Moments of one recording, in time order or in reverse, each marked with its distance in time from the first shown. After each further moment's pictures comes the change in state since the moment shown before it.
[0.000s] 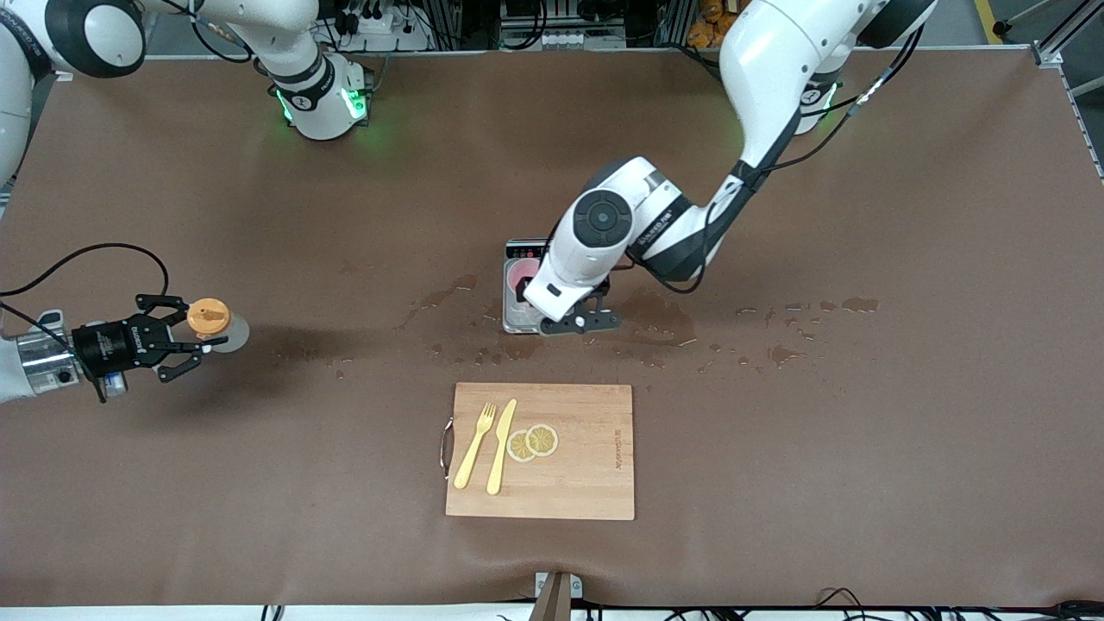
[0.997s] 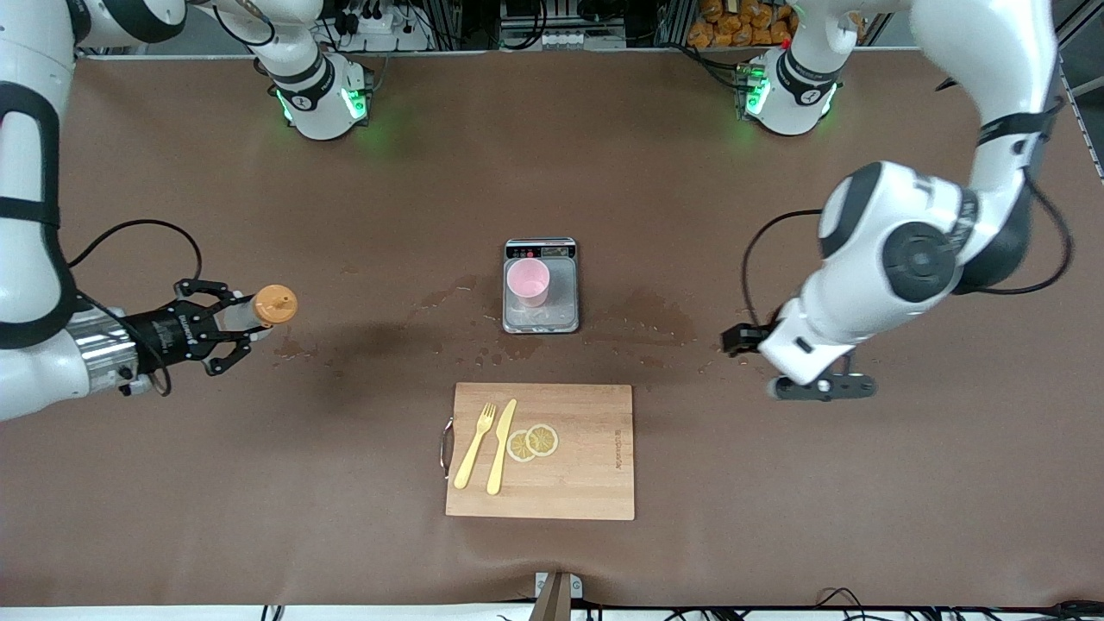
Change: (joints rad) left arm 0.478 -0.273 0.007 -0.058 0.041 -0.286 0.602; right arm 0.258 -0.134 -0.002 0.045 -0.152 0.006 0.315
